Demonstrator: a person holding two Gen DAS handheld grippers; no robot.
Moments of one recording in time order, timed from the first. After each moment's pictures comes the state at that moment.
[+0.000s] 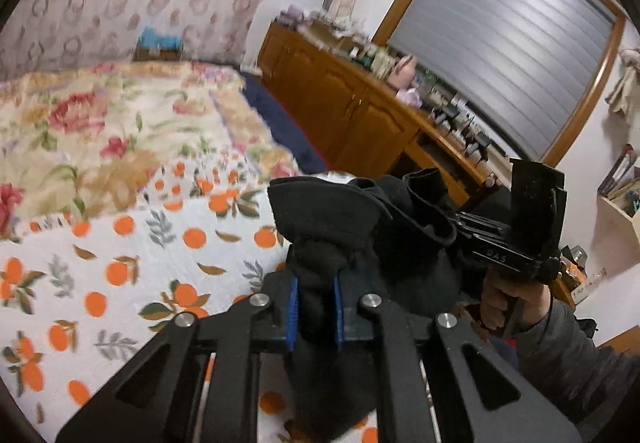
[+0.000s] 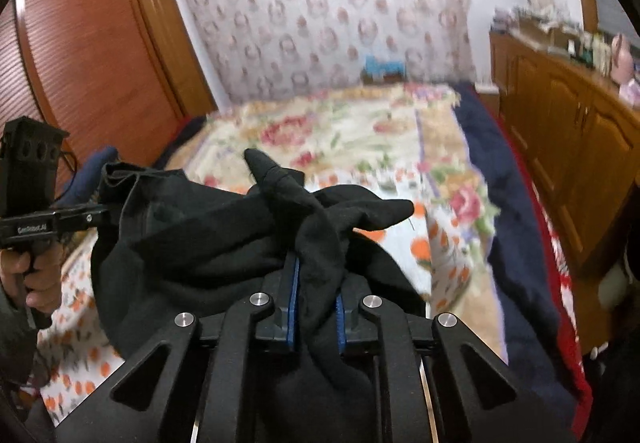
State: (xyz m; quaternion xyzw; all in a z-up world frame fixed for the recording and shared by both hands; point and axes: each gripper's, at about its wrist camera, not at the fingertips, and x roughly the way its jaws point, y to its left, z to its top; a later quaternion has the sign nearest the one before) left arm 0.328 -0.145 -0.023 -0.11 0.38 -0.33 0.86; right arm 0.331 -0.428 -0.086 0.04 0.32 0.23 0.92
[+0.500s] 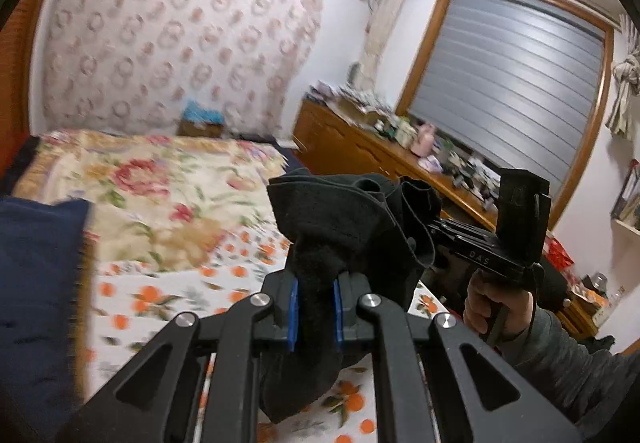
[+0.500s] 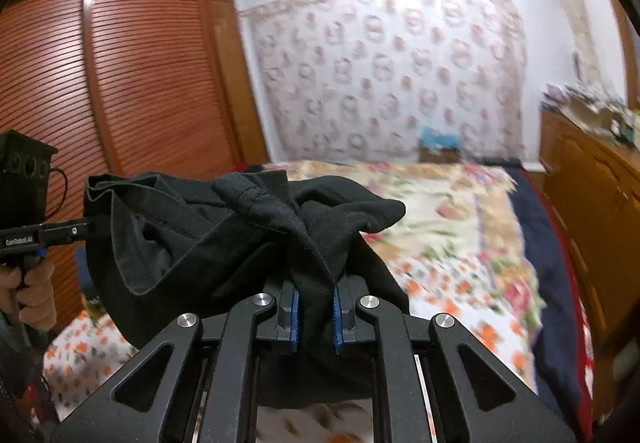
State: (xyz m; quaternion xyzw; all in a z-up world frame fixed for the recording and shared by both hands) left arm 0.245 -0.014 0.058 -0.12 0.26 -0.25 0.92; right arm 0.321 -0.307 -0.004 0.01 0.21 0.31 0.93
